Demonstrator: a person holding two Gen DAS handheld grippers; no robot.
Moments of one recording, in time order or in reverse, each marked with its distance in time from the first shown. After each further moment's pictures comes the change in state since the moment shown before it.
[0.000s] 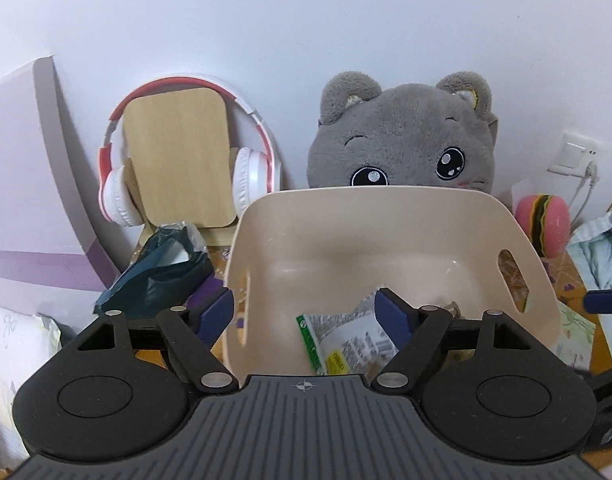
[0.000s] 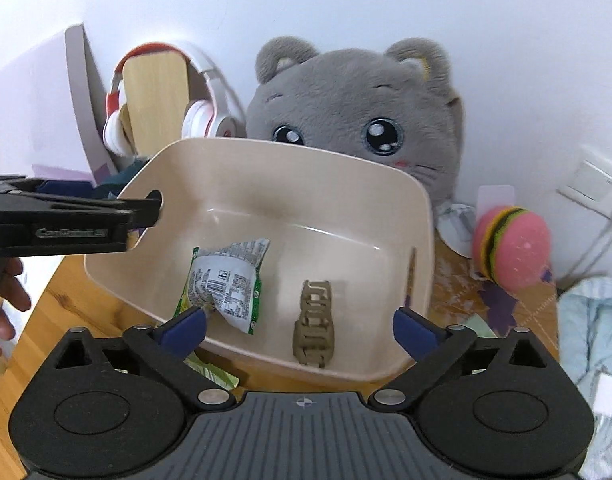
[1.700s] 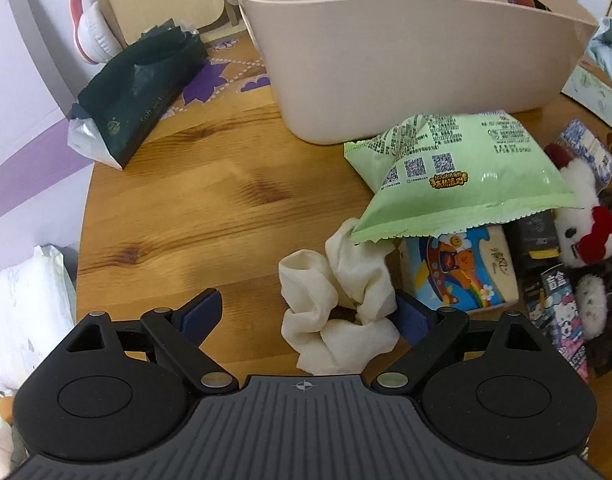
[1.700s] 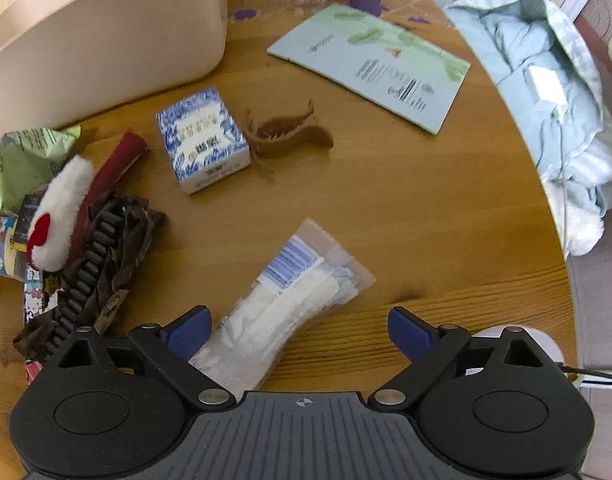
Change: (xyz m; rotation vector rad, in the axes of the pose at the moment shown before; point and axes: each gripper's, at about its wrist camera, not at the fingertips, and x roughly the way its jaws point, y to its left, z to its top) left arm 0.045 0.043 -0.162 0.235 0.293 0.008; right arm 0.027 -0.032 -0.204 0.378 0.367 -0.224
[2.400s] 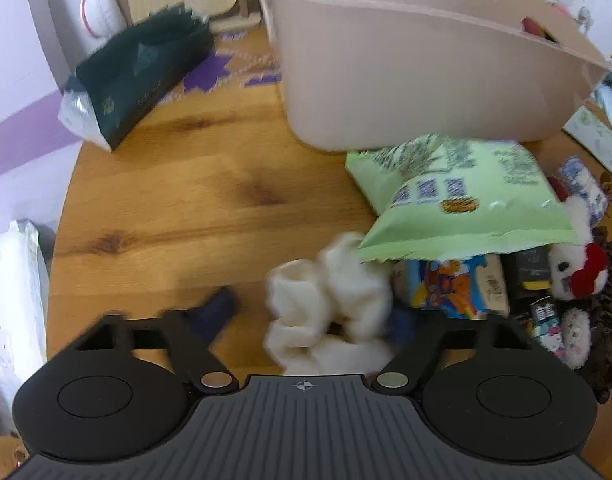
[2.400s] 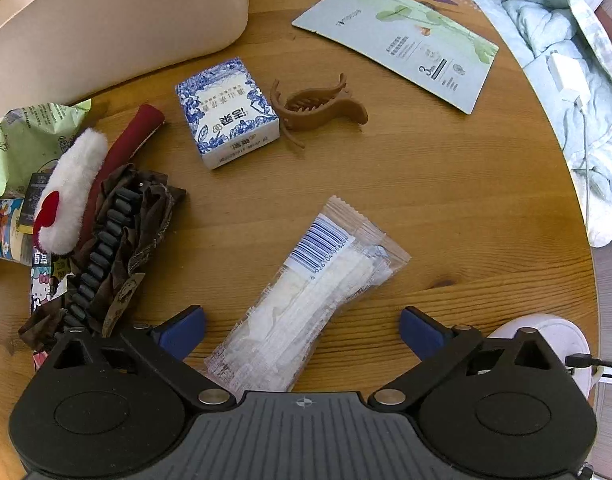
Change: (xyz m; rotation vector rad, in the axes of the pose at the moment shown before) left arm 0.009 0.008 0.000 -0.105 -0.029 -0.080; right arm 0.006 0.018 -0.006 -0.038 0.036 0.028
